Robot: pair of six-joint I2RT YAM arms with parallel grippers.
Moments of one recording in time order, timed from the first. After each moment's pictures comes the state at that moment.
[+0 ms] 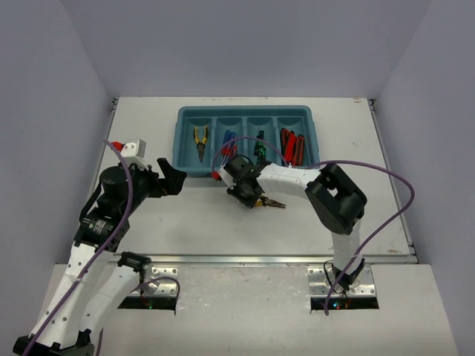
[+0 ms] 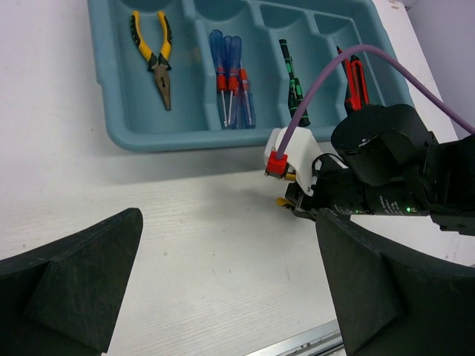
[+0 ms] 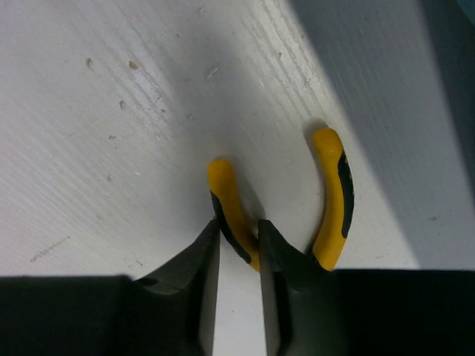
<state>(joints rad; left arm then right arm) -0.23 0.61 0.77 -0.52 0.09 -0.39 0.82 1.97 1.25 -0.52 0.06 -0.18</state>
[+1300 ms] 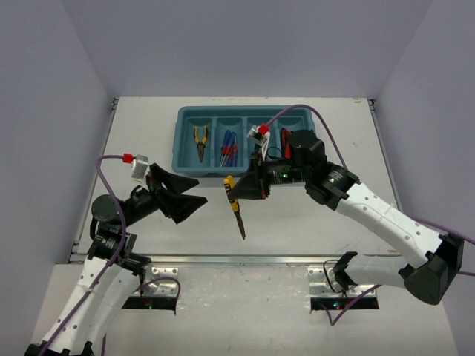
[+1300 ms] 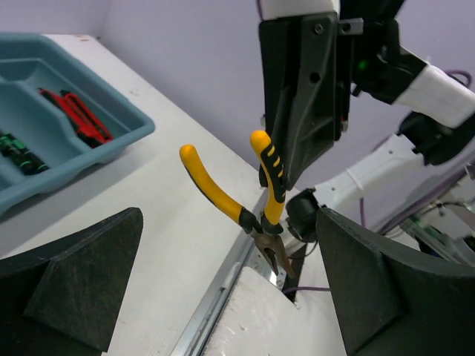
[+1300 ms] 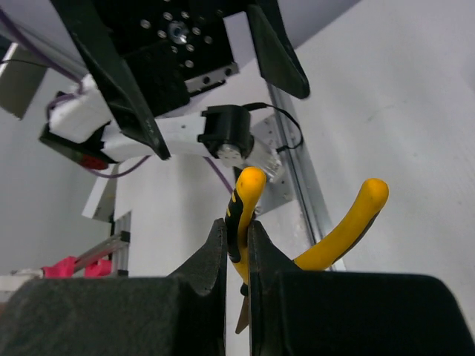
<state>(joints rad) -0.23 0.44 0.47 0.18 0.75 -0.75 0.75 1.19 1.07 -0.17 -0.74 0.45</state>
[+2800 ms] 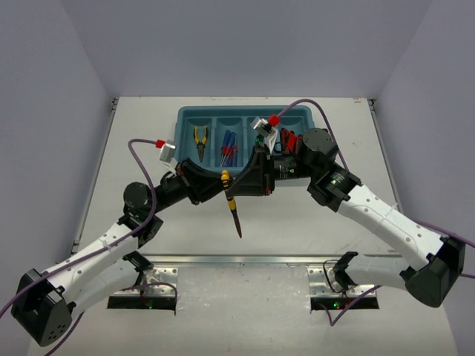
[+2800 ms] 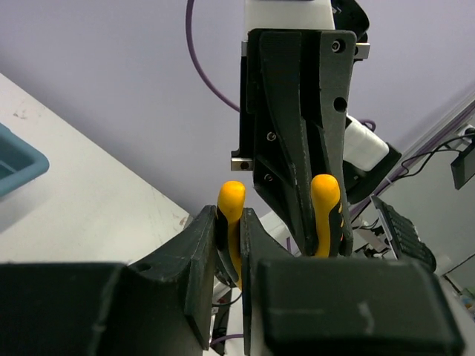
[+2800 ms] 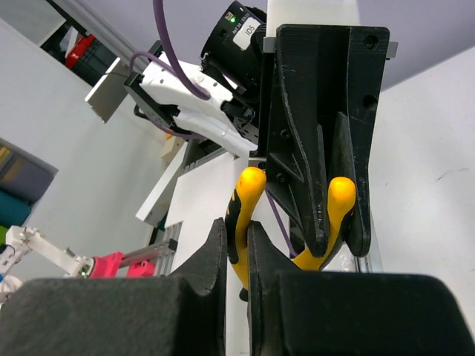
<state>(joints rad) -0.58 0.82 0.46 0.78 0.54 -0.97 0.74 1.17 1.04 0.17 -0.92 0.69</state>
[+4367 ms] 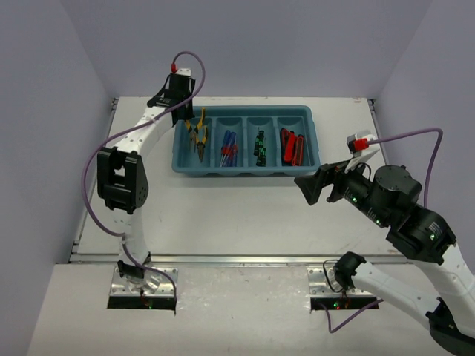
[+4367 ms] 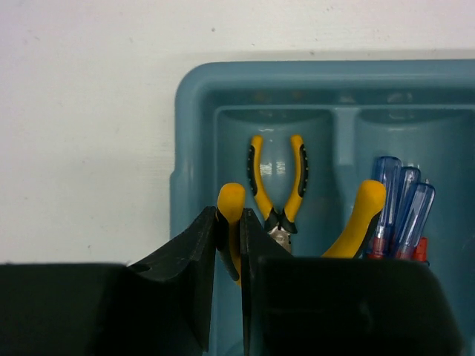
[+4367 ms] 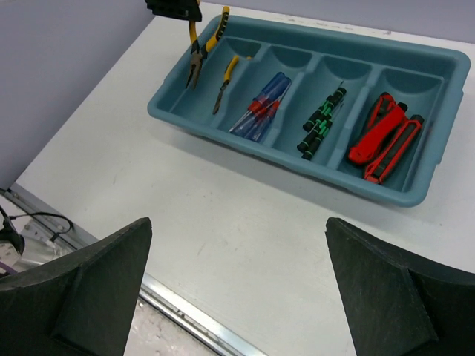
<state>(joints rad) -0.20 1.98 1.78 -0.49 -0.26 -0.15 0.71 0.68 1.14 -0.70 0.16 0.25</state>
